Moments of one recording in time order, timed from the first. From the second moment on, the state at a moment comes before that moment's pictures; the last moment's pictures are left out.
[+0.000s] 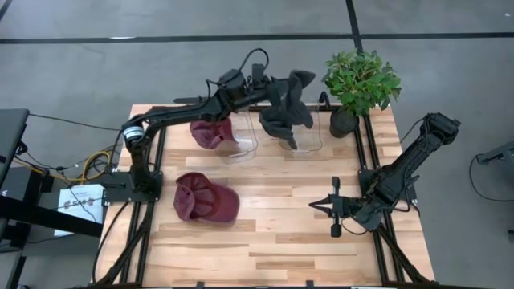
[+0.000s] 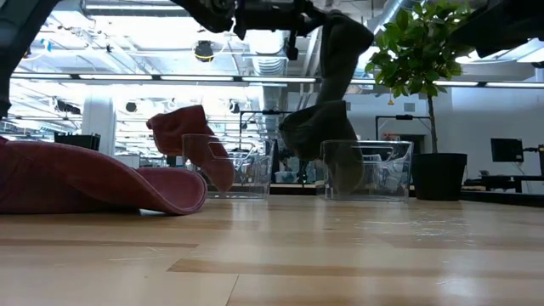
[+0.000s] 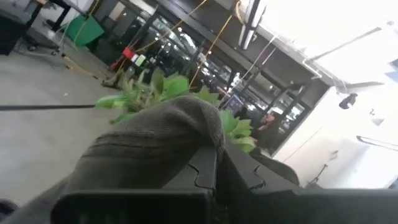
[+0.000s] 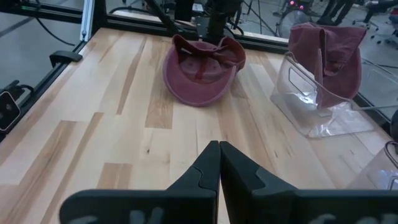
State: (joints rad) left arm 0.37 1.89 1.59 0.52 0.11 -0.64; right arm 0.82 1.07 0.50 0.00 0.84 0.23
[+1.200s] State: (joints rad) left arm 0.37 1.96 1.59 0.56 0.16 -0.67; right arm 0.82 1.07 0.50 0.00 0.83 0.21
